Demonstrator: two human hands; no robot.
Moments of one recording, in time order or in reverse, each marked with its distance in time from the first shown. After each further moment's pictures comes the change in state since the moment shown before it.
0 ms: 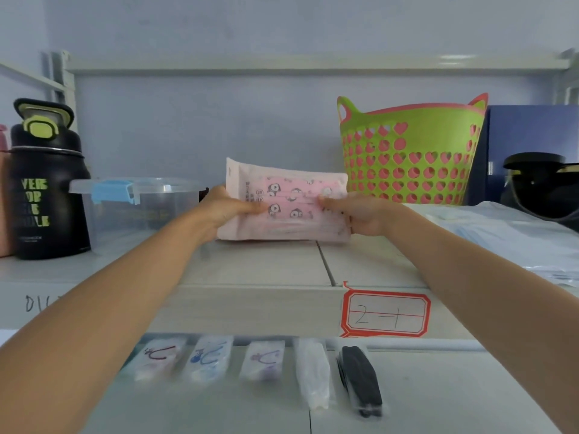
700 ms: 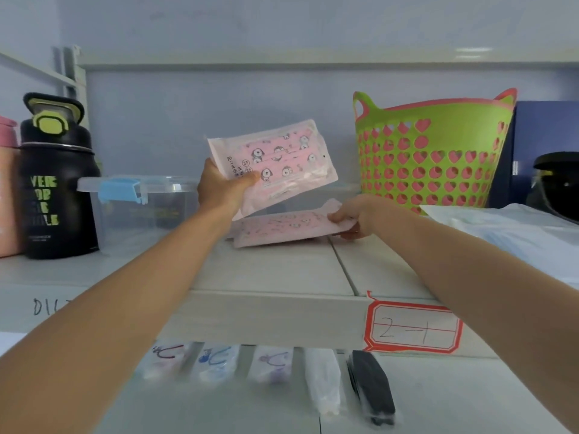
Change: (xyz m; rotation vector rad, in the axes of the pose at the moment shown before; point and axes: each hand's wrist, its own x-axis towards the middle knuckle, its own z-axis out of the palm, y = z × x) left_hand 0.025 -0.001 -0.006 -0.076 0.522 0.181; right_hand 0.039 -0.003 0.026 -0.204 0.279 0.342
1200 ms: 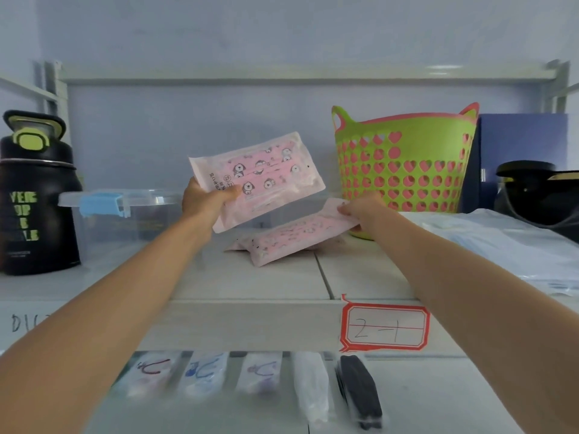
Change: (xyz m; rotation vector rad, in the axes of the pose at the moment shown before) left_hand -0.005 0.005 -0.003 -0.091 -0.103 -0.154; right_hand -0.003 0.007 -0.041 -0.034 0.341 -0.185
